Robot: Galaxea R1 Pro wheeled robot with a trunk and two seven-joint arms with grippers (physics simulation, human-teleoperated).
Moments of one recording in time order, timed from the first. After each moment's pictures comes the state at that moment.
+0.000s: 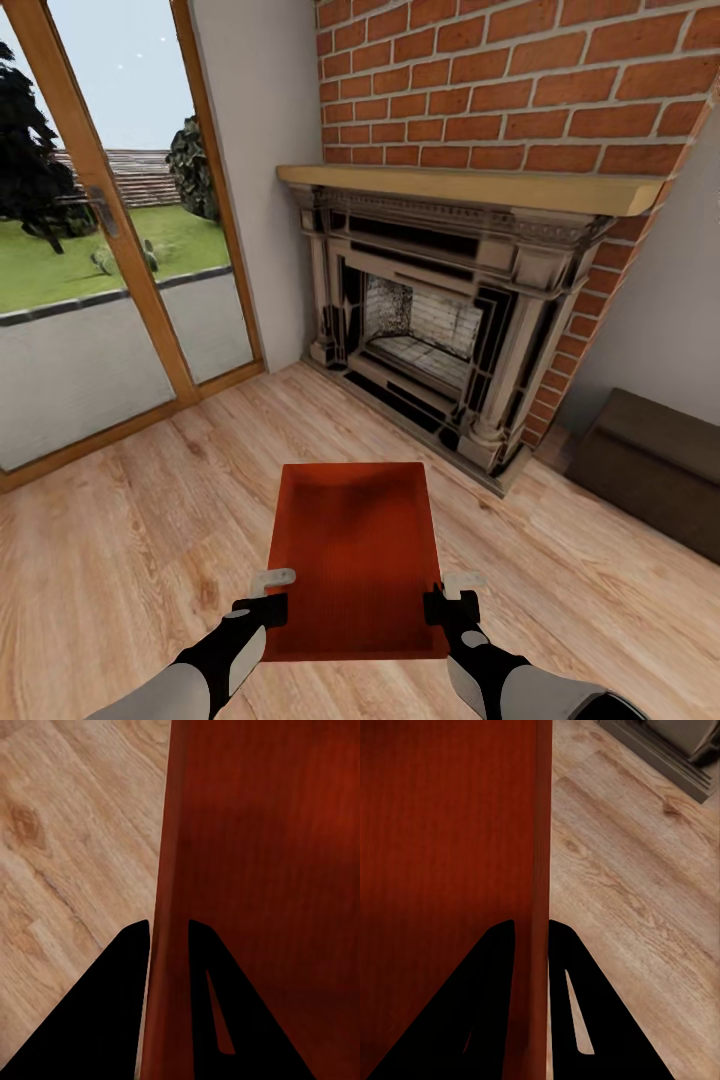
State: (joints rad) left arm -0.63 -0.10 -0.02 -0.22 0.11 0.05 0.15; right arm -0.68 0.12 0.47 -0.01 -0.37 -0.35 -0.18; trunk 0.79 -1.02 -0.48
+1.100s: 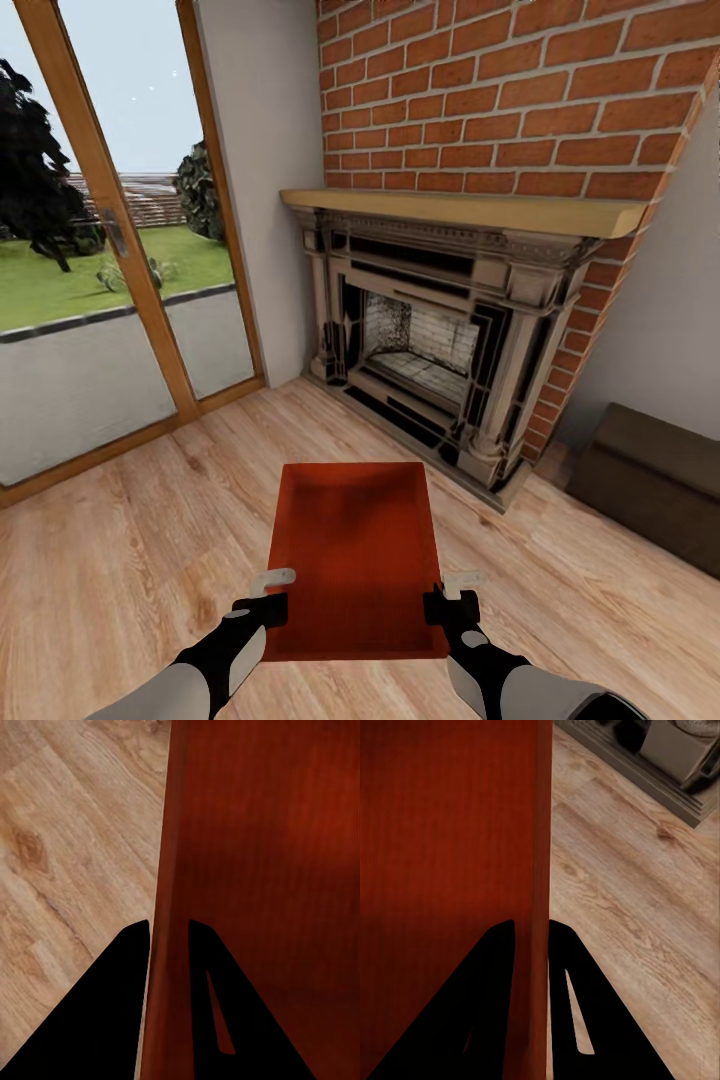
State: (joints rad) left arm -0.63 -0.10 -0.02 -0.23 0.11 0.05 0.15; right arm -0.68 0.12 0.47 -0.01 -0.37 -0.35 -0.18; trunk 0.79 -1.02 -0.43
